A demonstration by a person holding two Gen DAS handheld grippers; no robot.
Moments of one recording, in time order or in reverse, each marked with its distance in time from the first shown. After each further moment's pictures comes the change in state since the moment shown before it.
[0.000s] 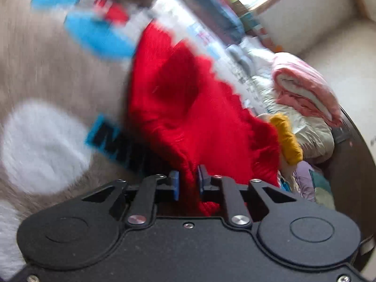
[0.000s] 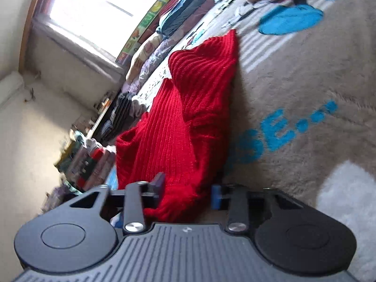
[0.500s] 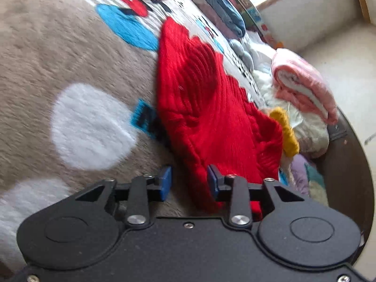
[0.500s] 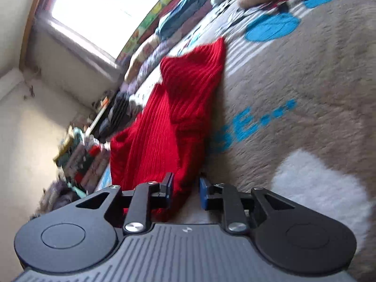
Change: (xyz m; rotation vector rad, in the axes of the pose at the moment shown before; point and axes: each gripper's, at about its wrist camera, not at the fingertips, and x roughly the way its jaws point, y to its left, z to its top) left arm -0.019 0.056 -0.001 -0.121 0.062 -0.049; right arm -0.038 -0.027 -0.003 0.036 -0.048 0.022
